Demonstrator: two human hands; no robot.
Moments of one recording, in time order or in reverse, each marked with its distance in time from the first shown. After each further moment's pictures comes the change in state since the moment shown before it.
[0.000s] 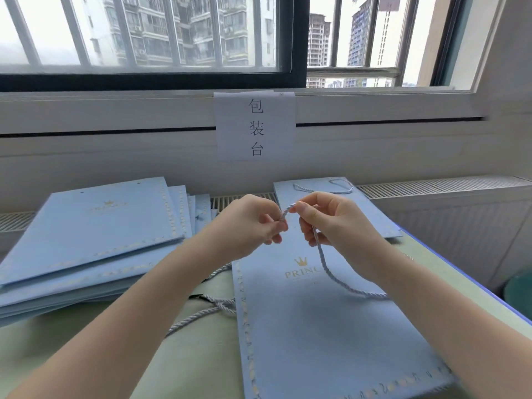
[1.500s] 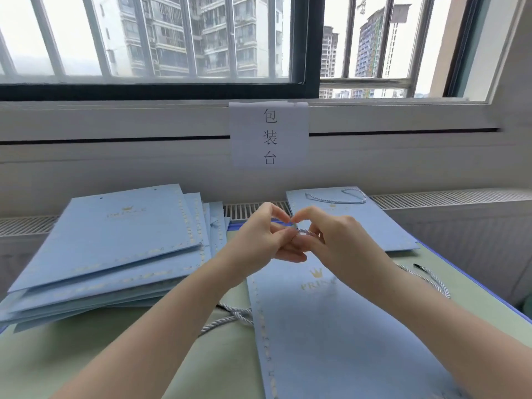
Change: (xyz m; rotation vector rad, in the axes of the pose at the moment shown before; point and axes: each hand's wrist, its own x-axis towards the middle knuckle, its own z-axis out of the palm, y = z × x) left_hand 0.000 -0.018 0.013 -0.597 0.035 -0.085; right_hand 0.006 0.012 0.014 -0.844 0.017 -0.395
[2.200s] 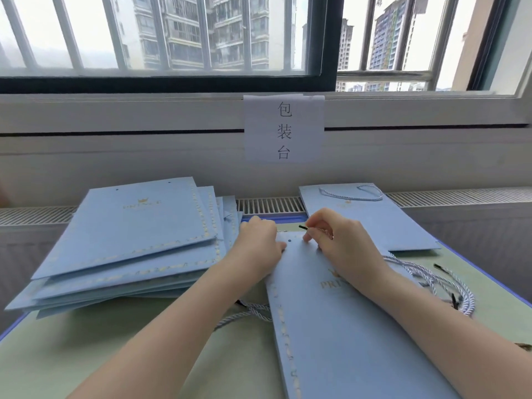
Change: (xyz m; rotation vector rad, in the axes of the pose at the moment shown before) left_hand 0.014 -0.026 -0.014 1.033 0.133 -0.173; right_hand 0.011 0.020 0.038 0.174 0.037 0.191
